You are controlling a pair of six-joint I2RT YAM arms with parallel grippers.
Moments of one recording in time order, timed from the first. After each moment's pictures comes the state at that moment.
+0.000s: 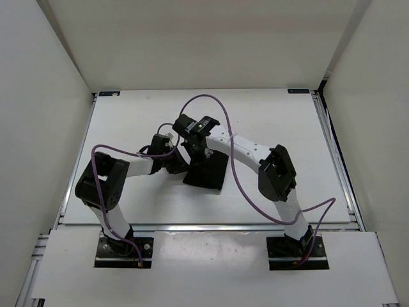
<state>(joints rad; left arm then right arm) -0.39 1.73 0.78 0.09 0.34 -0.83 0.94 2.13 1.96 -1.12 0.13 0.31</state>
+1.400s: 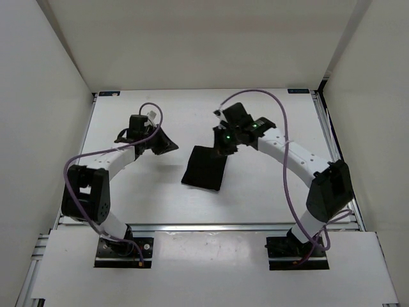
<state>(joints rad) -0.18 1.61 0.93 -0.13 0.44 -0.72 0.73 1.69 1.51 -0.73 -0.29 0.41</state>
